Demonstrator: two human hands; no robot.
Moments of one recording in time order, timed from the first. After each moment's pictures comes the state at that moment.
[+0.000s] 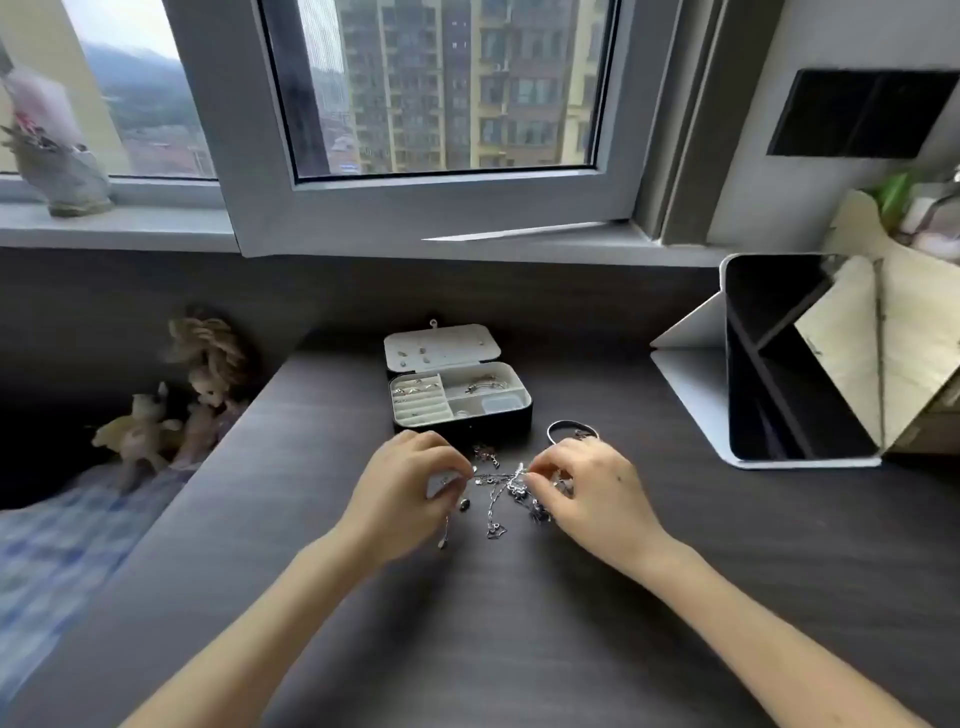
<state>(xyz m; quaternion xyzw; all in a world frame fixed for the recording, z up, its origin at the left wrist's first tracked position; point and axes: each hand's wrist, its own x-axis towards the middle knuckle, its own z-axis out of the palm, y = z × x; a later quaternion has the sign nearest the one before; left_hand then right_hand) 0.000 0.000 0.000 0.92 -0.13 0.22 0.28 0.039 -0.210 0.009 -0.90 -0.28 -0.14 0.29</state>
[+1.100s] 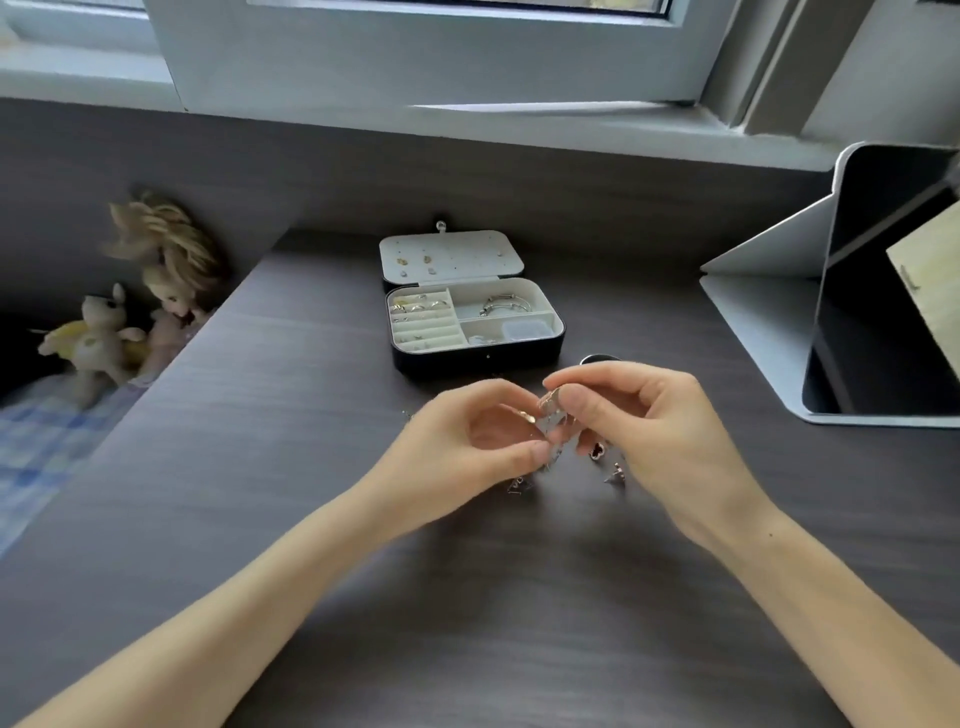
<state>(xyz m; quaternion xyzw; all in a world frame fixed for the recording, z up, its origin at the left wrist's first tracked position) -0.006 -0.029 0.009 0.77 -0.08 0.00 0.63 0.027 -0.199 0.041 -0.74 -0.19 0.06 0.64</state>
